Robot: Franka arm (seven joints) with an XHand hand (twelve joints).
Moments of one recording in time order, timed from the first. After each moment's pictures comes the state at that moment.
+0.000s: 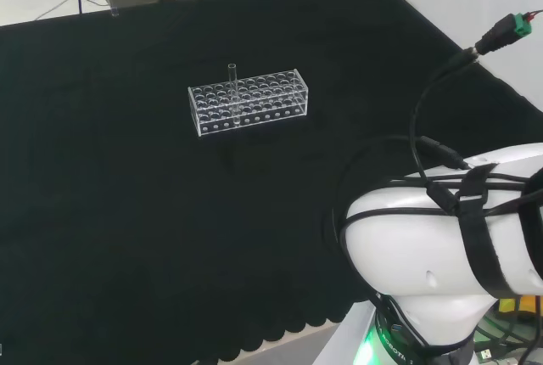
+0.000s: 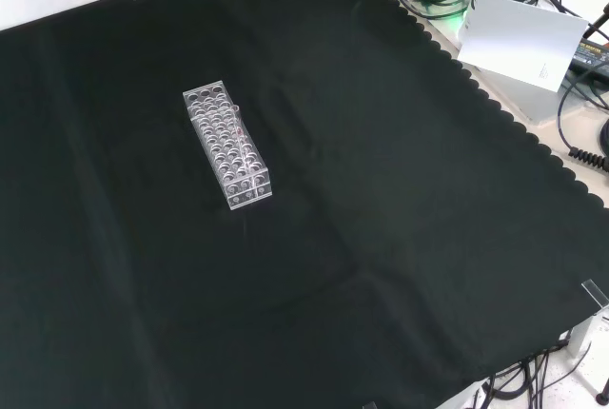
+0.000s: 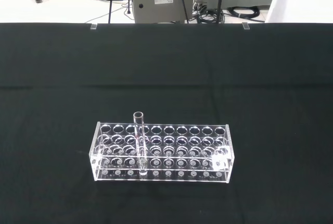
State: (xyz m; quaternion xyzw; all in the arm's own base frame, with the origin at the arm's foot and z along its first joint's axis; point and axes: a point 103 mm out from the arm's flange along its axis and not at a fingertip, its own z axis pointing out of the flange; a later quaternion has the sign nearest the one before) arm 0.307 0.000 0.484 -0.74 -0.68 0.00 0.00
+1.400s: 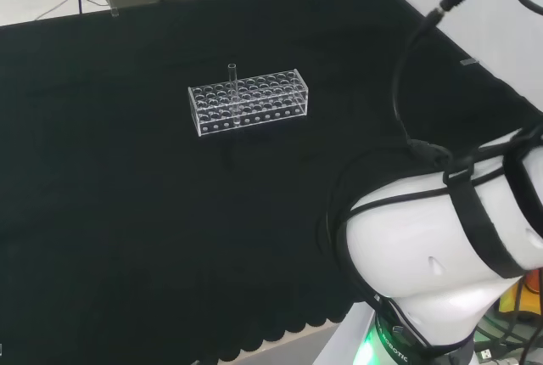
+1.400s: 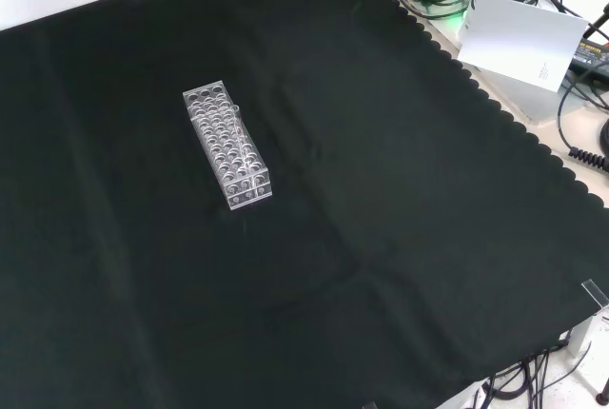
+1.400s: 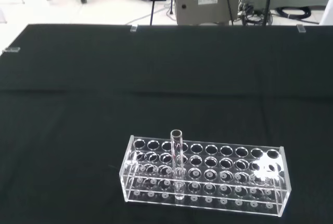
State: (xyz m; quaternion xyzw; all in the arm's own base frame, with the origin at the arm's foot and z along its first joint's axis) arm 0.386 0.012 0.448 -0.69 -0.72 -0.01 0.02
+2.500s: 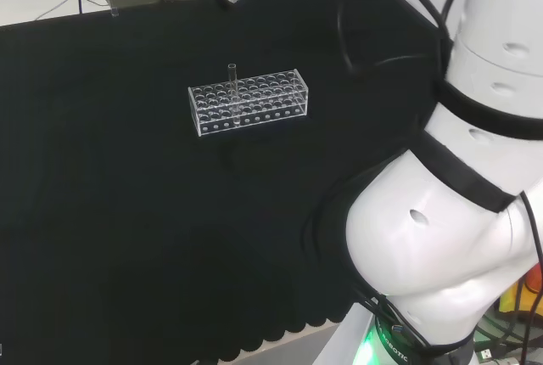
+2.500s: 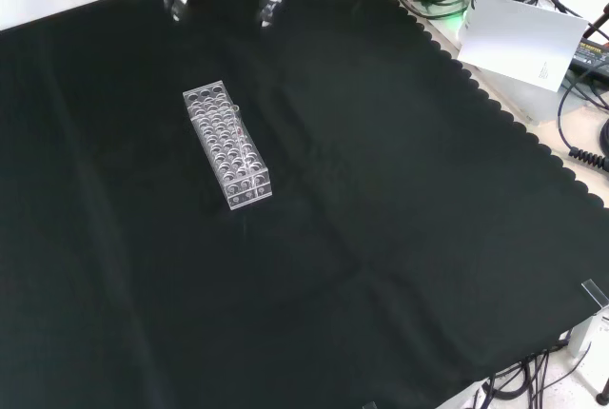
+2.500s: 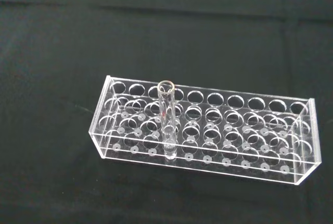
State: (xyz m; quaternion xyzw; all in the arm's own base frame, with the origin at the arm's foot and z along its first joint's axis) arm 0.517 0.014 0.351 -0.68 -0.72 0.10 0.11
